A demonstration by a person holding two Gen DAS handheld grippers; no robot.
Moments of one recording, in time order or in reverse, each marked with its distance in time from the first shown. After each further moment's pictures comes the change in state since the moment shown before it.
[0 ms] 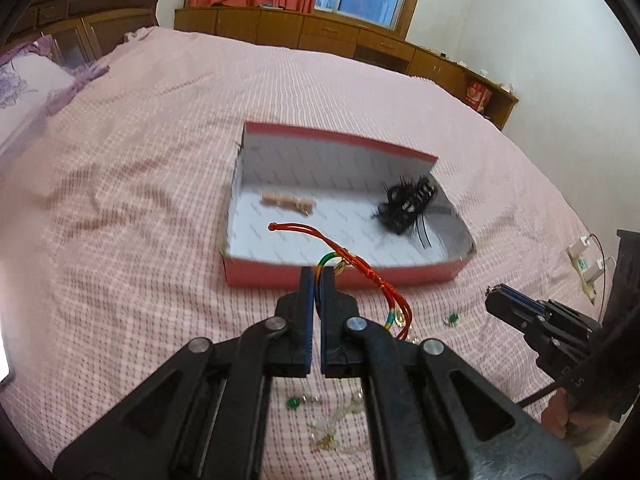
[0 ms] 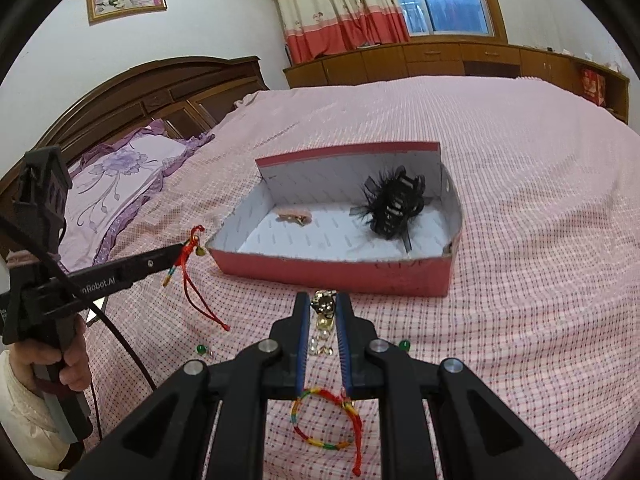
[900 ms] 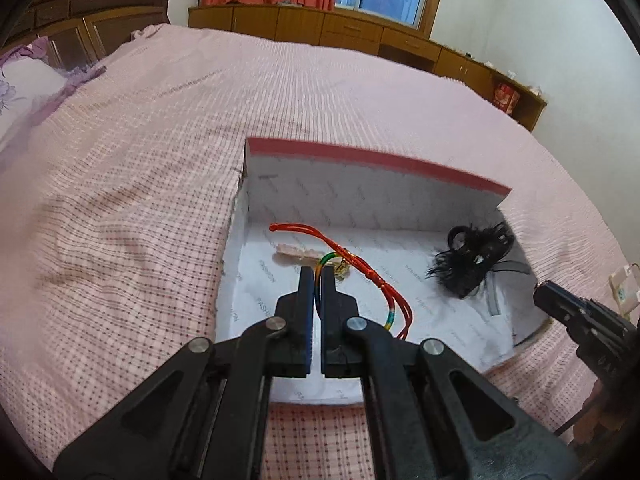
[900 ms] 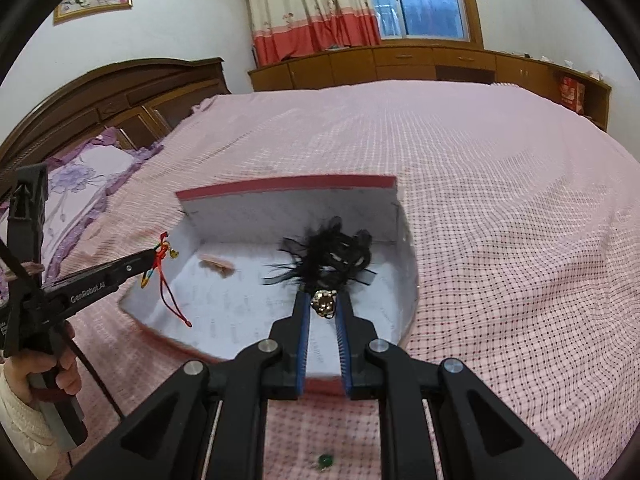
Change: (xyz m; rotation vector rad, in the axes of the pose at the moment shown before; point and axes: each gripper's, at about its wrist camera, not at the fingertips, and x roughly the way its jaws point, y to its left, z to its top) left arm 0.101 0.017 0.045 -0.015 0.005 0.089; right arm 0.075 -0.054 0.059 0.012 0.002 -0.138
